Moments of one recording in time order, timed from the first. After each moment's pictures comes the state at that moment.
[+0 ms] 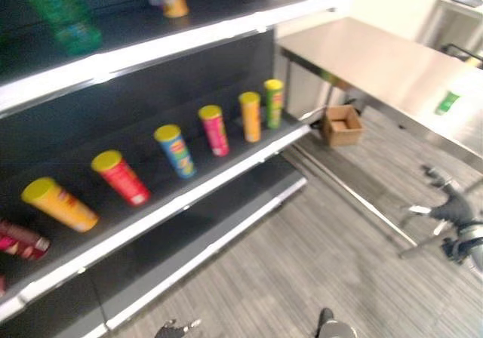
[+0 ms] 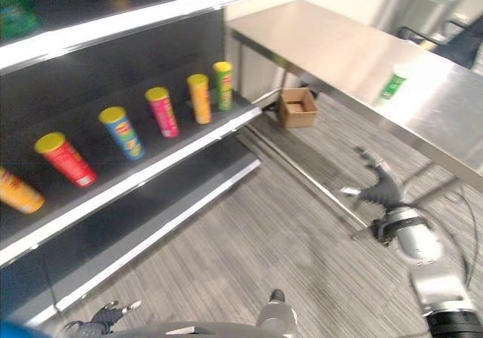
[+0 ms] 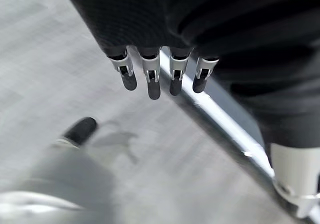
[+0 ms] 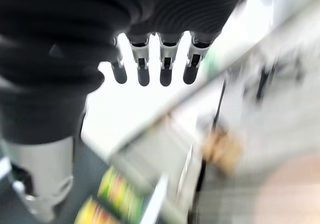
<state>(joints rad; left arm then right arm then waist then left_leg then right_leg) 0.07 0.30 0.03 1.15 -0.05 -0.07 0.08 0.15 -0.85 -0.24 -0.03 0.10 -0.15 -0.05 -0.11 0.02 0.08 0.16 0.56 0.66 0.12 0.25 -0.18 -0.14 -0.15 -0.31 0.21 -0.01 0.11</state>
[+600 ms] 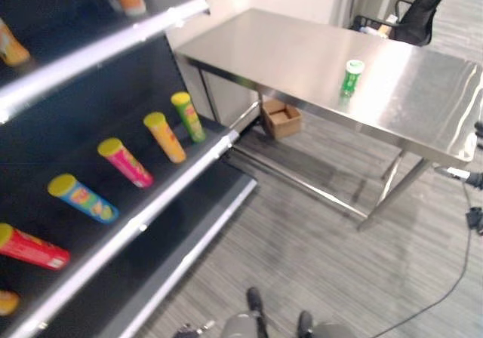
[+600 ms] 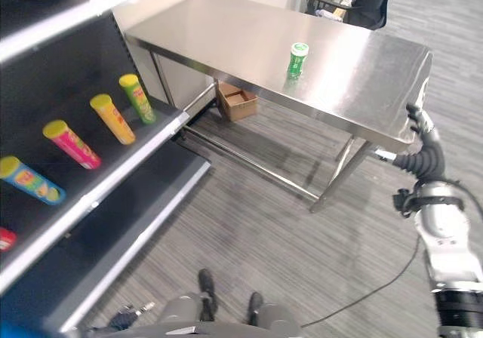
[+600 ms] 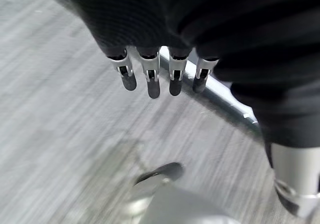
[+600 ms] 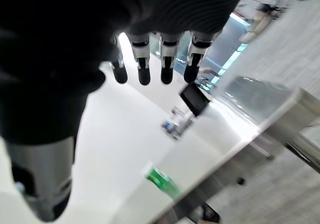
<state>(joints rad) 0.06 0.27 0.00 1.17 -0.07 -0.08 0.07 0.01 -0.77 -0.23 0.08 0.14 -0.18 -0.15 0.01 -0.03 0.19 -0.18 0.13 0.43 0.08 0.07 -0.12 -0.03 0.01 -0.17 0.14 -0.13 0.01</state>
